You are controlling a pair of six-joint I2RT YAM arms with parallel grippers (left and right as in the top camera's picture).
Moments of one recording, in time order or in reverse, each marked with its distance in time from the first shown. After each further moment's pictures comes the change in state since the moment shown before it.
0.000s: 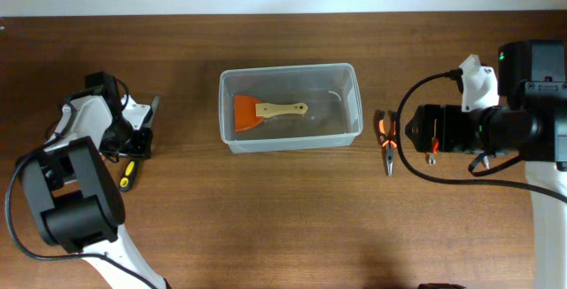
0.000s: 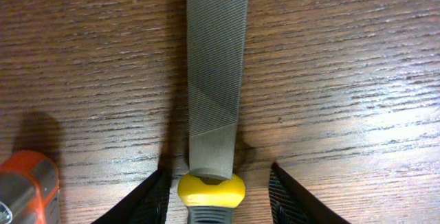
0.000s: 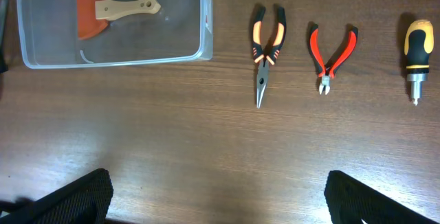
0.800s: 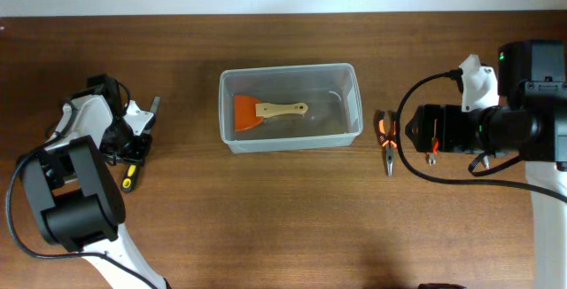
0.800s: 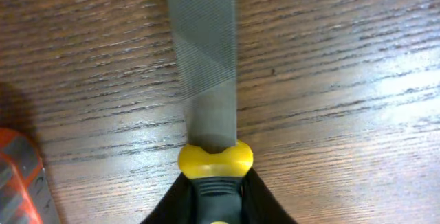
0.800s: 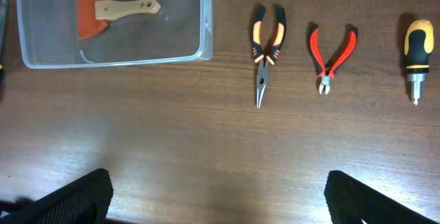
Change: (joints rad) left arm -0.003 0.003 0.005 -0.071 -0.039 0.066; right arm 0.000 0.000 0.000 0.000 0.000 0.000
